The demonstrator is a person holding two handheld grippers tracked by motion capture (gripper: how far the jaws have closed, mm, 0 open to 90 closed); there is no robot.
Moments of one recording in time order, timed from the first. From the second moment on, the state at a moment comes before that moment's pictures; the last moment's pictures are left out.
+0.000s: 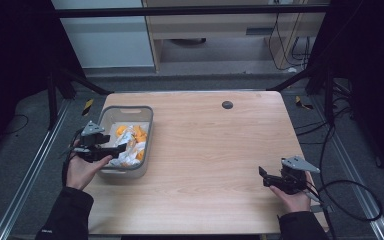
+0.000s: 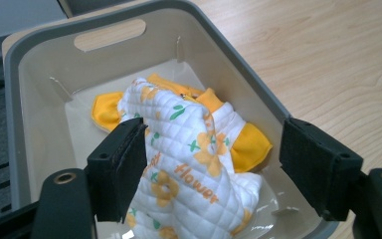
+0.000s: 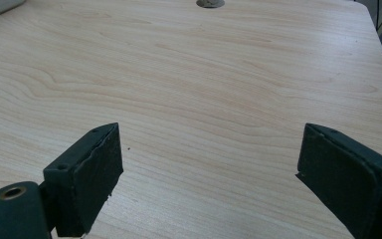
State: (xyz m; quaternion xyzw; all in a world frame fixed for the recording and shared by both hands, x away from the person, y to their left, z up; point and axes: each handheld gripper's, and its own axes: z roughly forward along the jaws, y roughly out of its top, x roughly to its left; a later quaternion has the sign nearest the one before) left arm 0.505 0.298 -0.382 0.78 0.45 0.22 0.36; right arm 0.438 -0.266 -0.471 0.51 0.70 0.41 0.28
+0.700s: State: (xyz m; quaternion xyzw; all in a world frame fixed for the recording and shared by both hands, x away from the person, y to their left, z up) left arm 0.531 0.284 -0.389 0.81 0.47 0.18 0.28; right arm 0.440 -0.265 -0.474 0.50 0.71 0.40 0.28
